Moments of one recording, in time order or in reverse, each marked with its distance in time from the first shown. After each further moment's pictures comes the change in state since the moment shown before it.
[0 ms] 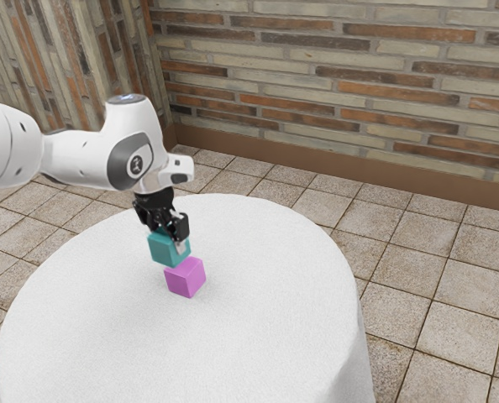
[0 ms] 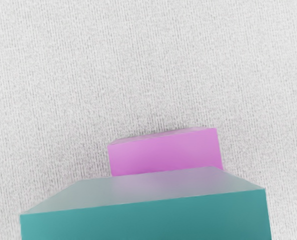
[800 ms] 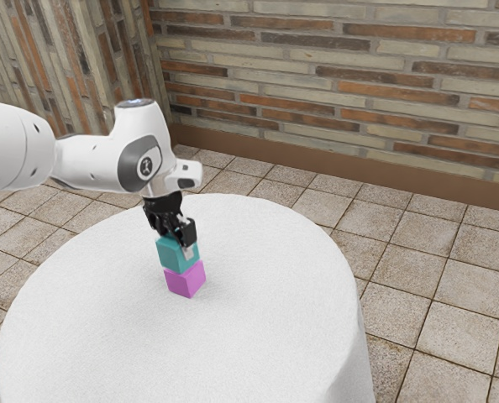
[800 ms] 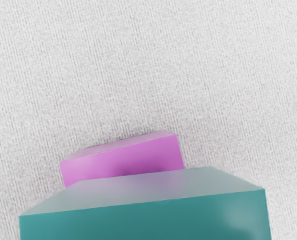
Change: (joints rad) arm -0.015 0.040 -0.001 0.027 -0.065 -0.022 0.092
